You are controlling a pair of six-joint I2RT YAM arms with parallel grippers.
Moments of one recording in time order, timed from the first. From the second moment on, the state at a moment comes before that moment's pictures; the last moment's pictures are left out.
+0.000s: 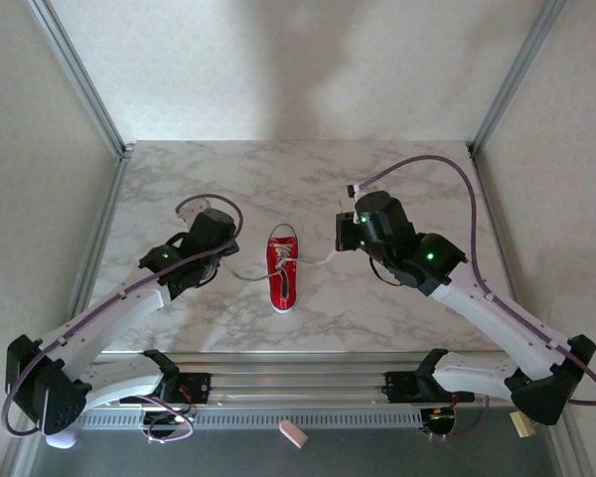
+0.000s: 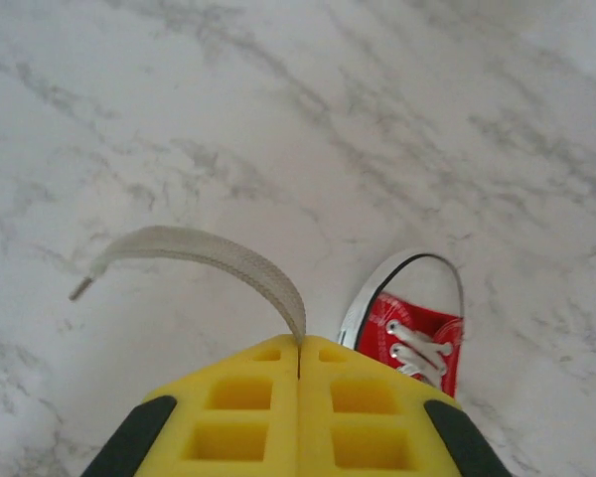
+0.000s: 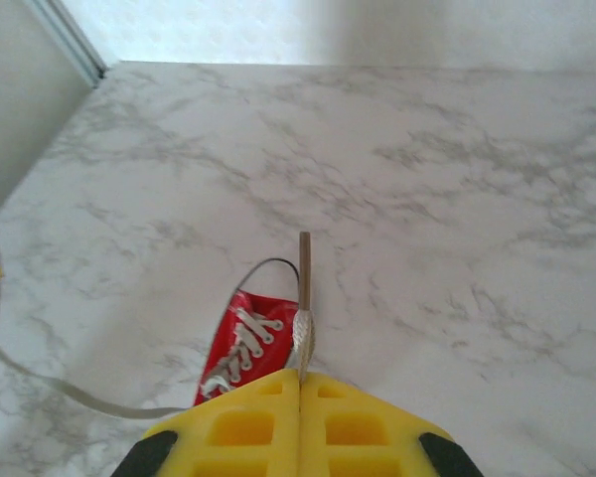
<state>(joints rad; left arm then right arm) -0.58 1.11 0.94 -0.58 -0.45 -0.83 0.83 1.13 1.24 -0.65 0.26 0.40</state>
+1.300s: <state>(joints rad) -0.40 1.09 1.08 -0.45 -0.29 -0.65 0.83 1.16 1.38 -0.57 0.14 0.30</state>
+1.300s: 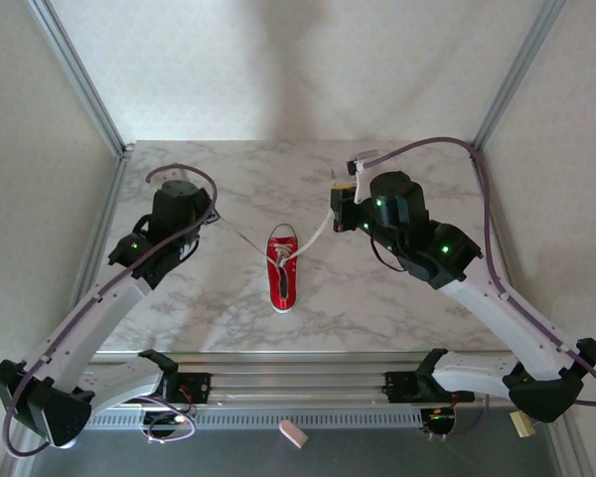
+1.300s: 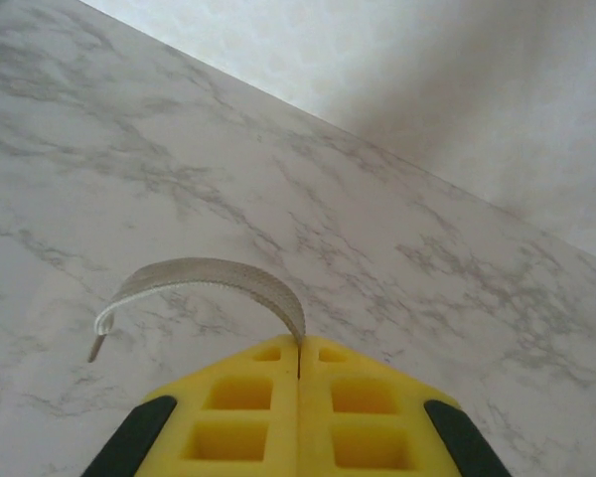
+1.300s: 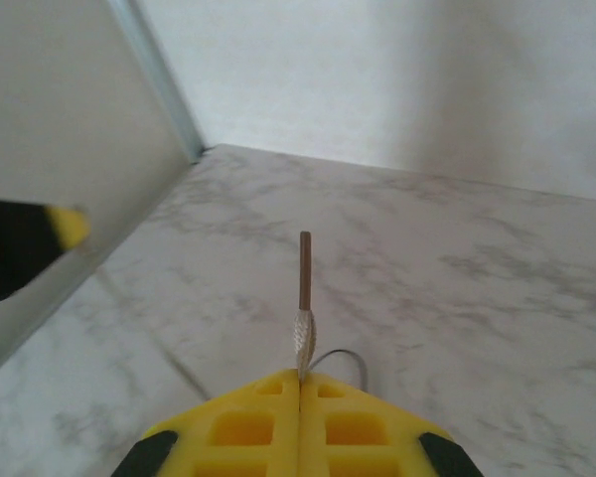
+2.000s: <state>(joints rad) -0.51 1.26 0.98 -0.12 0.23 -0.28 0.83 1.00 1.20 -0.43 -0.01 0.35</state>
